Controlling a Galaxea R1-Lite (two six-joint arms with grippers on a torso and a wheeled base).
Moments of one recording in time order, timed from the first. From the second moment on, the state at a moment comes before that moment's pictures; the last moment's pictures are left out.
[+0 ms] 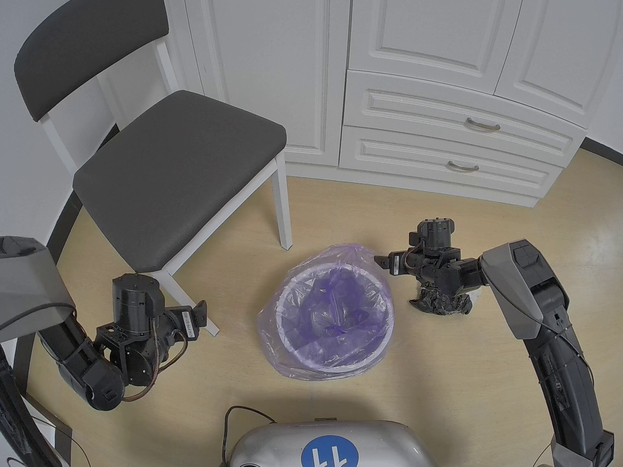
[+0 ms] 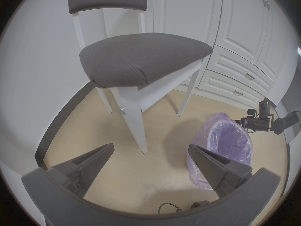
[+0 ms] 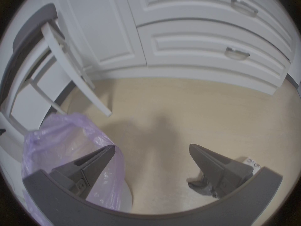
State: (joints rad) left arm -0.37 1.97 -0.40 -1.11 0.40 -0.29; right arm 0.23 2.81 -2.00 -0.38 0.06 0.08
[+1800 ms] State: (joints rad) left arm -0.29 1.85 -0.29 -1.20 0.40 -0.27; right arm 0.19 2.91 -2.00 -0.03 -0.02 -0.10
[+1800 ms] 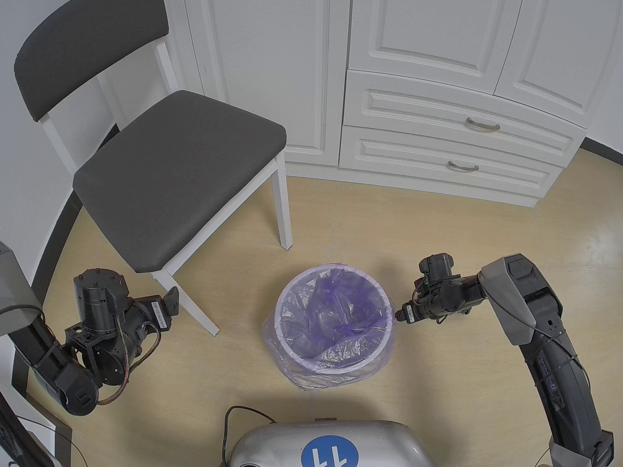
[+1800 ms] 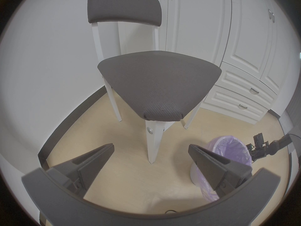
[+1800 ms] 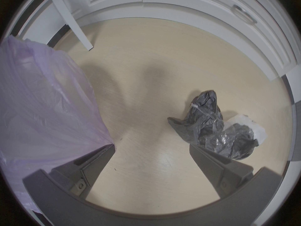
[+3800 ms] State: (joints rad) left arm -0.34 2.62 -1.40 -0.54 0.06 -0.11; right arm 0.09 2.01 -1.31 -0.31 0.20 0.14
